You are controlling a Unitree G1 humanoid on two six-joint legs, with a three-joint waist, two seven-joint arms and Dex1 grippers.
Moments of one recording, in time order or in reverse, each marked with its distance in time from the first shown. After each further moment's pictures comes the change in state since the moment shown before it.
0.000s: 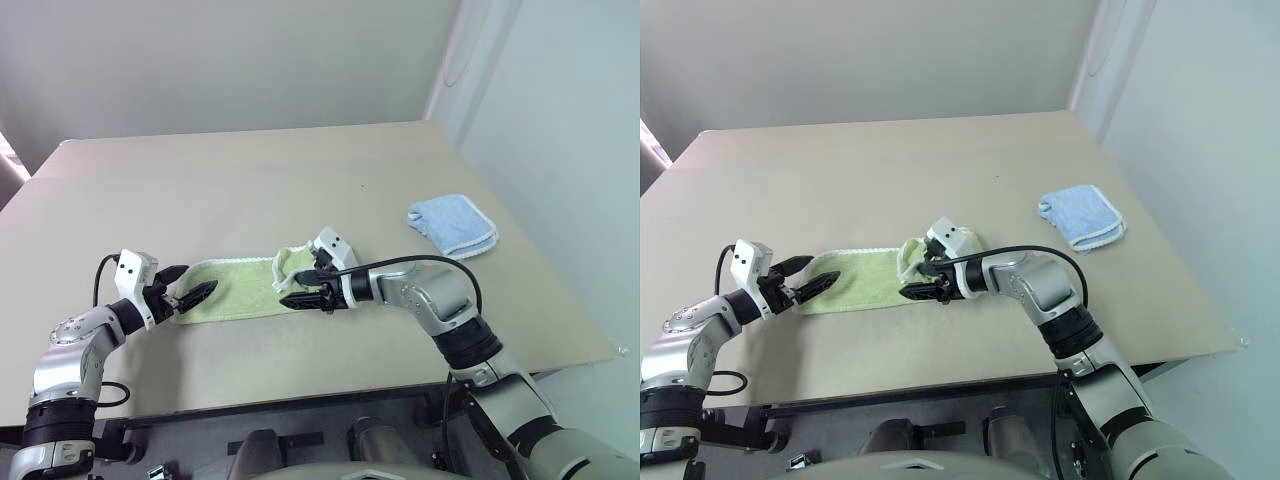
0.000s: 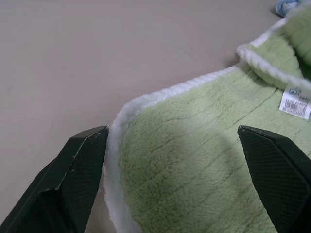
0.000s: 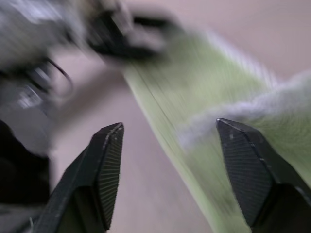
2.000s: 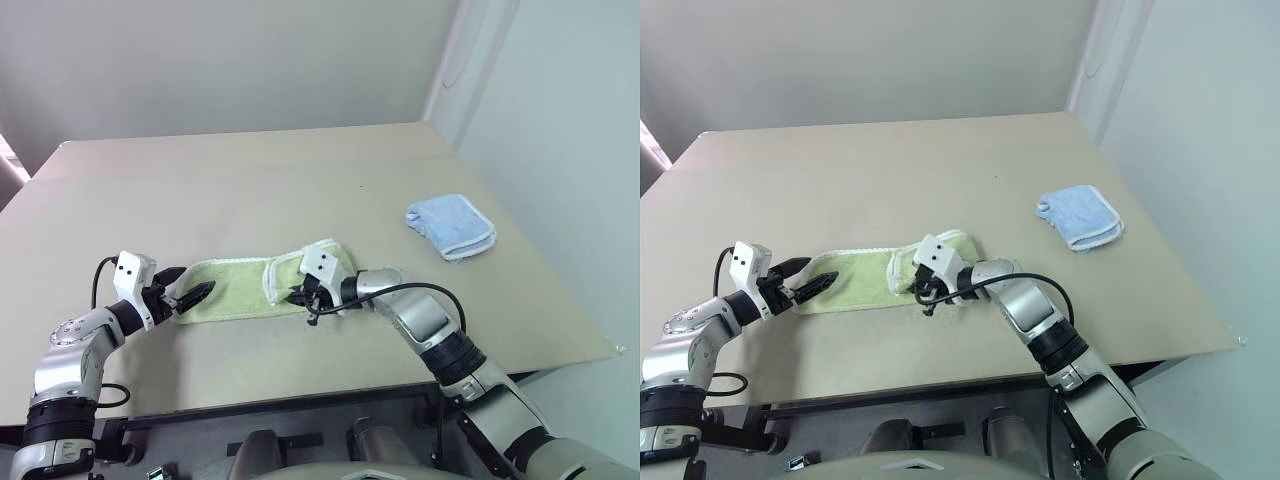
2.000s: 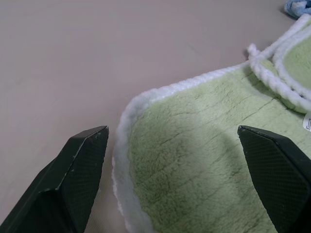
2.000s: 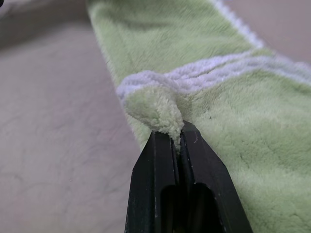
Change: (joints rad) left arm -0.006 0.003 0.000 0.040 0.002 -0.012 0.012; right arm 0.054 0.032 0.219 0.154 -0.385 -0.301 0.020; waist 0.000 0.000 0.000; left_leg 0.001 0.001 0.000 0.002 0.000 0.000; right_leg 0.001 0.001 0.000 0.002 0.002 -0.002
